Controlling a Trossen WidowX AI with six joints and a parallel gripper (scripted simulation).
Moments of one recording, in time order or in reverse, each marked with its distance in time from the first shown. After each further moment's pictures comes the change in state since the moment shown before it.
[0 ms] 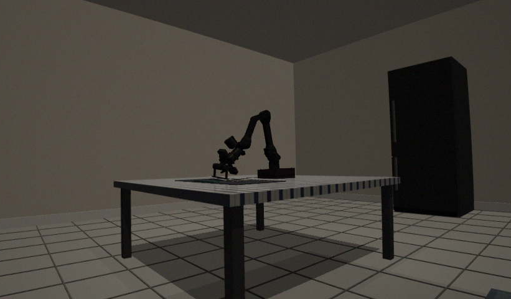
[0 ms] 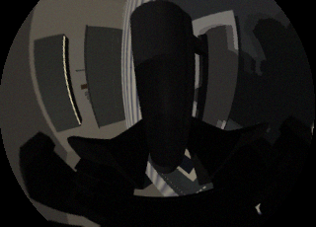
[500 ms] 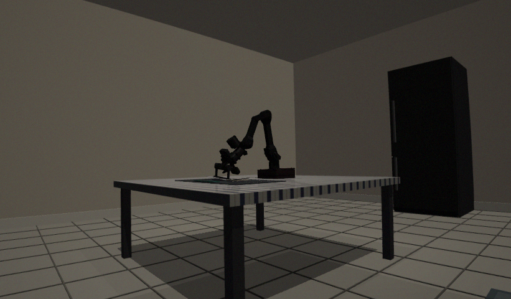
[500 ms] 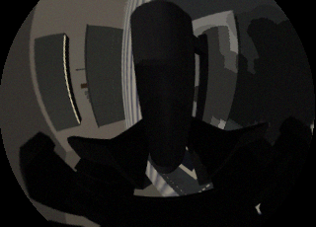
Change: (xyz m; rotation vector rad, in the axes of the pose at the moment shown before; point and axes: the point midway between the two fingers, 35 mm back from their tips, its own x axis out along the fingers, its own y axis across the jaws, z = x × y) arm 0.000 0.003 -0.019 -0.004 -0.006 -0.001
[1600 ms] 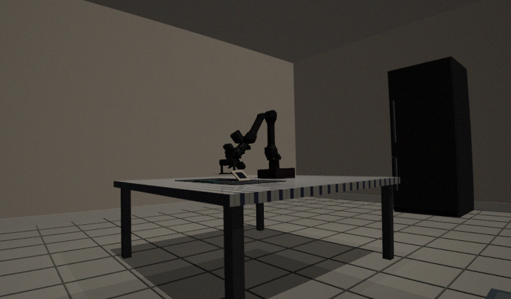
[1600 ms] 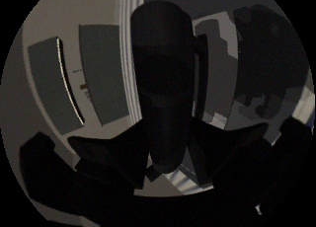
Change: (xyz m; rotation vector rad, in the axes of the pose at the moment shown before) arm -0.026 0.023 -0.037 0.089 0.077 -0.017
